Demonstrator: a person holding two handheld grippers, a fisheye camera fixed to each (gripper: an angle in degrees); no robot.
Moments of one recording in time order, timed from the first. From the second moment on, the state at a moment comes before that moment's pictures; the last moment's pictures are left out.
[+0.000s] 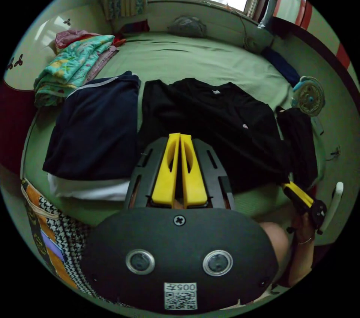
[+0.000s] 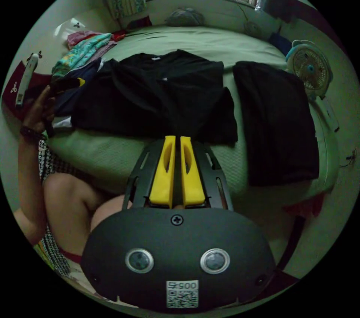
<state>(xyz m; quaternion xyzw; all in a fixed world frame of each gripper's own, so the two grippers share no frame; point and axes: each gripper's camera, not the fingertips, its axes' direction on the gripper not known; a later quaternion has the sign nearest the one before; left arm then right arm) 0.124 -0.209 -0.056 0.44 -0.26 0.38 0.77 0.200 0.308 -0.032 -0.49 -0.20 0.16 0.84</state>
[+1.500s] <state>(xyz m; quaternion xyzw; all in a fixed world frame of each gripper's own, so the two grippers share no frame) 0.091 -0.090 0.007 0.39 -0.32 0.40 0.77 0.231 0.408 -0.248 -0.55 -0.08 0.10 0.82</state>
